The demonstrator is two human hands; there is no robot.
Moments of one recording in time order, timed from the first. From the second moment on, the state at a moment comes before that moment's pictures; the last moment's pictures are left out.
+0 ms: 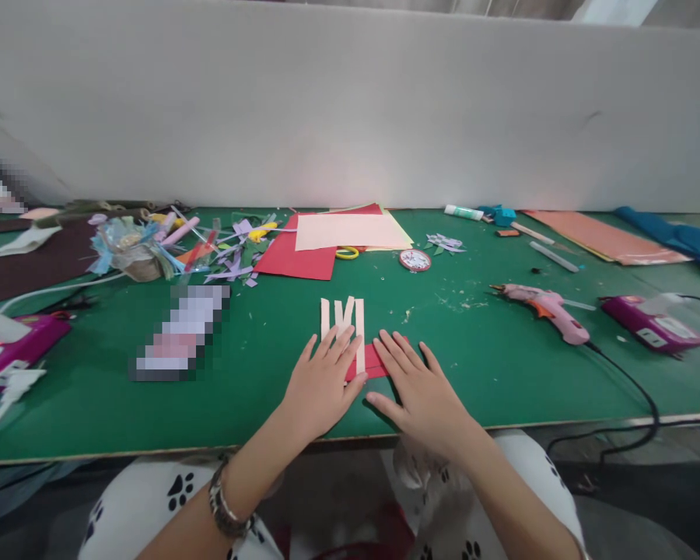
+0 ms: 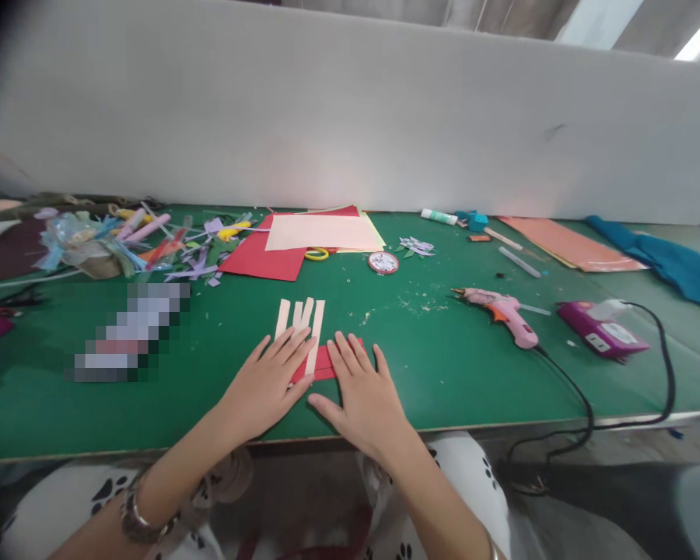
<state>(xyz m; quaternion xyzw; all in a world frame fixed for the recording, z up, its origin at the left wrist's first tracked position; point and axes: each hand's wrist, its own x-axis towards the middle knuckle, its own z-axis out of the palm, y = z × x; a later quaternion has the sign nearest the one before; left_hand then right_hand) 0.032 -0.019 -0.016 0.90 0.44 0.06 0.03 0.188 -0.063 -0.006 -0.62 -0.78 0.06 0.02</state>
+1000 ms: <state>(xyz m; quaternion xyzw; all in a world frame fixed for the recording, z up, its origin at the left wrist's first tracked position) 0.009 -0.015 -0.017 0.89 0.45 0.09 0.01 0.166 -0.034 0.004 -0.58 -0.80 0.09 0.11</state>
